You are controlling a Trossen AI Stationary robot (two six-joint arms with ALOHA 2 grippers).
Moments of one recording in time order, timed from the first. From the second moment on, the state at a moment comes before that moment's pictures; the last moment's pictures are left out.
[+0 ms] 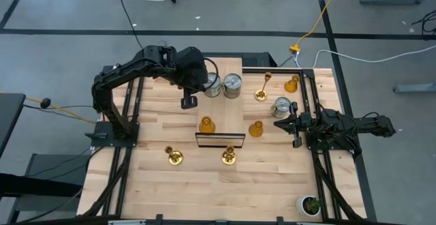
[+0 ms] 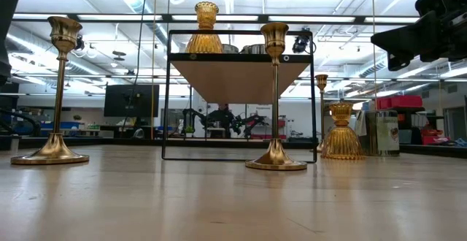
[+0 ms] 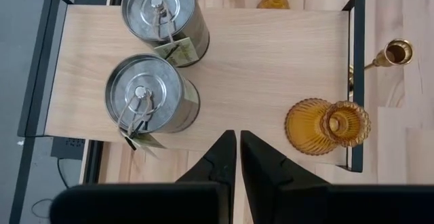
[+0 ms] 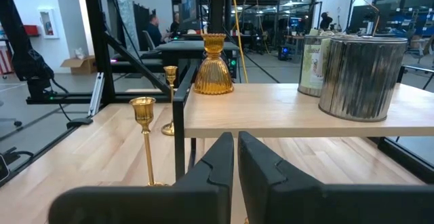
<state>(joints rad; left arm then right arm) 0.22 1.73 2.15 -1.43 -0.05 0.17 0.07 0.00 0.02 0.02 0.06 -0.01</state>
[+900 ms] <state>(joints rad) 0.19 1.73 2.15 -1.34 -0.10 0.17 0.07 0.00 0.02 0.02 0.06 -0.01</state>
